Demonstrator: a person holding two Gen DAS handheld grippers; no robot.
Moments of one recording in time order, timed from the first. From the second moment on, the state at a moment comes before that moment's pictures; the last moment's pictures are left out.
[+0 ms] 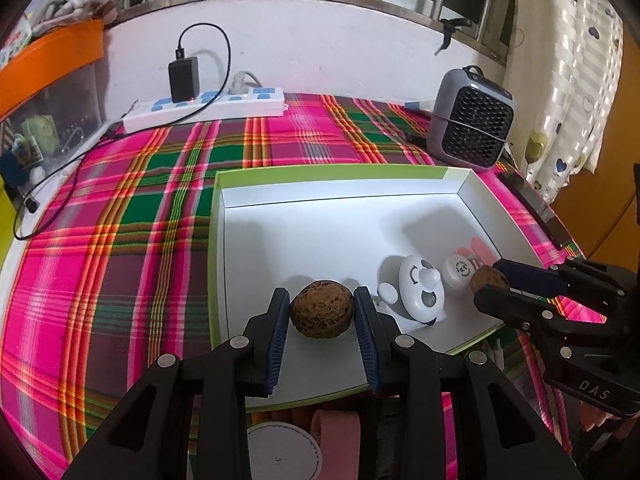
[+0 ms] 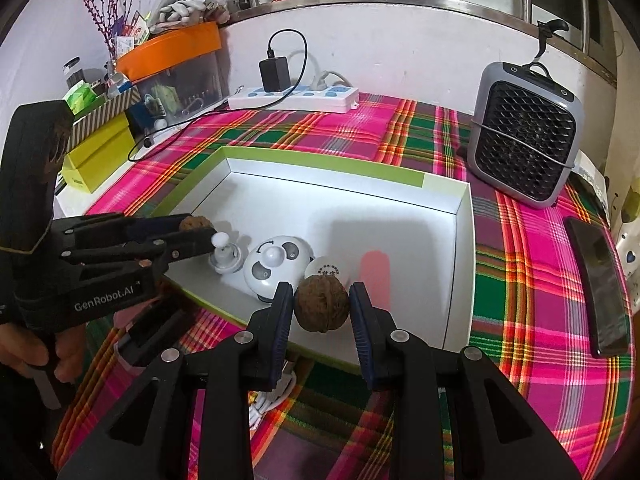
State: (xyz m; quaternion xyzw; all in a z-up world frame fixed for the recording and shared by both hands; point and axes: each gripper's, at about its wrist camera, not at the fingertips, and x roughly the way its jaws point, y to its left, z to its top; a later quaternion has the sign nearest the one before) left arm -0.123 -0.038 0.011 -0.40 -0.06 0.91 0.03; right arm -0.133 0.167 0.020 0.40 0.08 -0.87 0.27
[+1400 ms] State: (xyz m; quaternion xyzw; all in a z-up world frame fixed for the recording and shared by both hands) left arm -0.065 -0.020 0.033 -0.35 -0.05 0.93 0.07; right arm -0.080 0.181 0.029 0.36 0.03 -0.90 0.26
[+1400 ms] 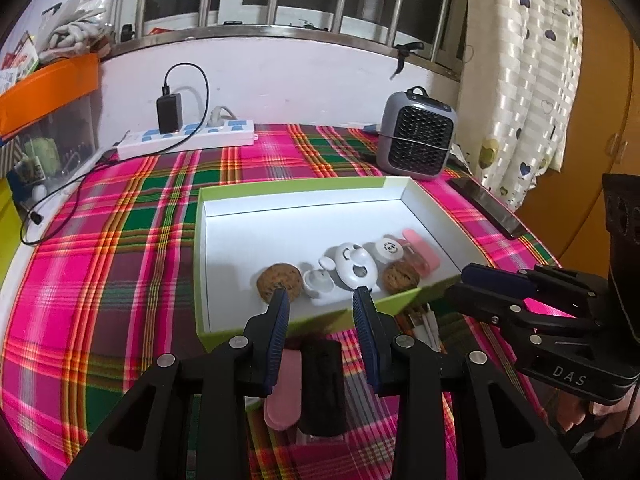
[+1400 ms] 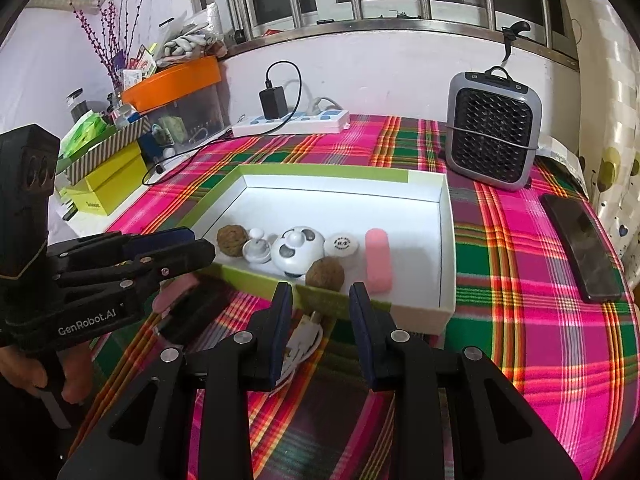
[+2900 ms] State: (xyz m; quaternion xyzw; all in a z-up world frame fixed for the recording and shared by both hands) left arm -0.042 -0.053 0.029 -0.33 -0.08 0.94 0.03; right arm -0.081 0.160 -0.001 0.42 0.07 -0.87 0.24
